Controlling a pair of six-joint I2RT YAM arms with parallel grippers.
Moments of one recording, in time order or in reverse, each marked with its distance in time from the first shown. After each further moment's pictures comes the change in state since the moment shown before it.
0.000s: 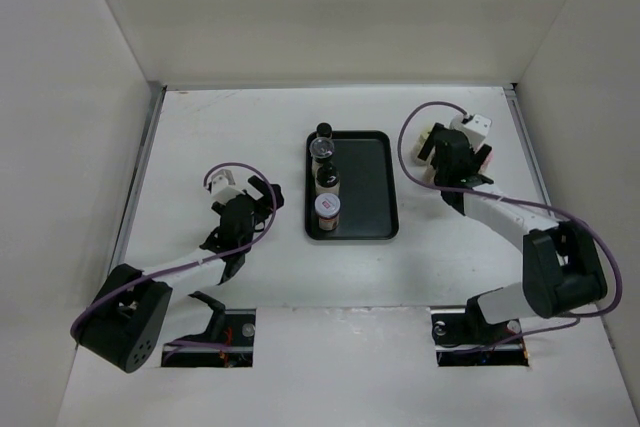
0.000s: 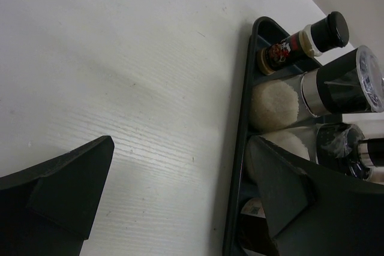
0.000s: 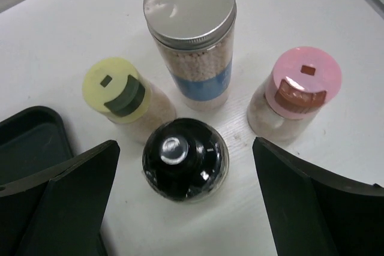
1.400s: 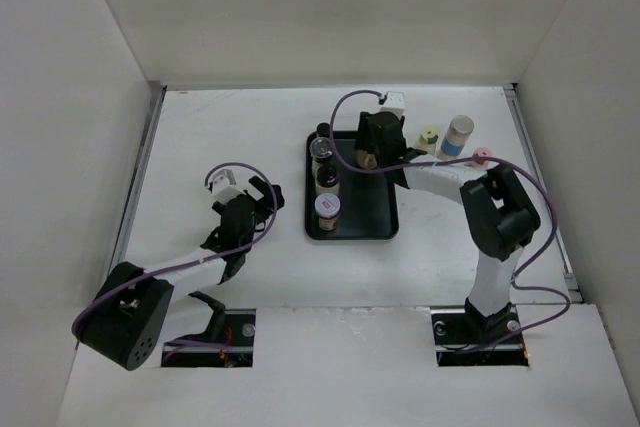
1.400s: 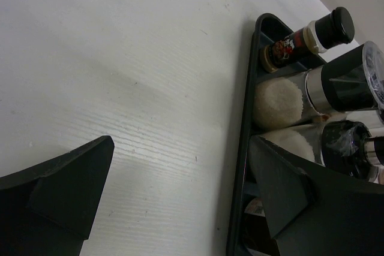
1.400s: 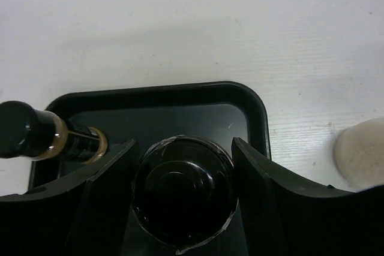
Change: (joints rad) left arm -0.002 0.013 0.000 0.006 0.005 0.011; right arm 0.229 0.457 0.406 0.112 -0.205 -0.096
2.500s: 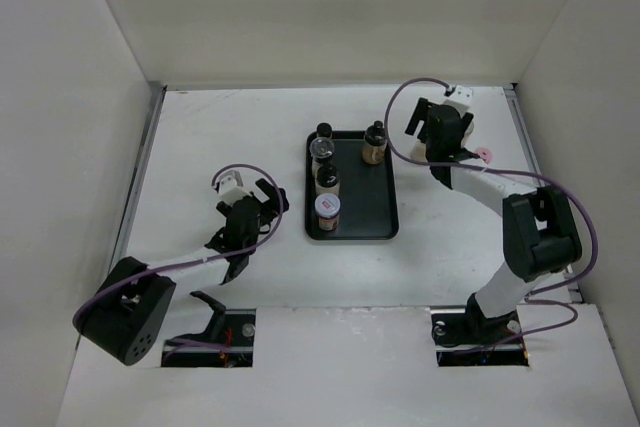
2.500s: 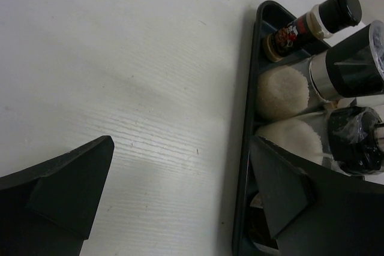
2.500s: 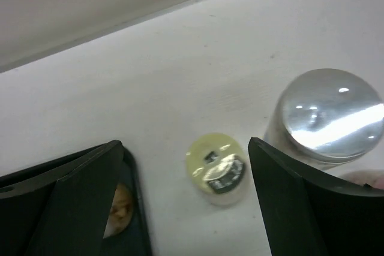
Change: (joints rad) left arm -0.047 0.017 0.005 0.001 -0.040 0.035; right arm -0.233 -0.217 -0.177 0.069 0.029 -0.031
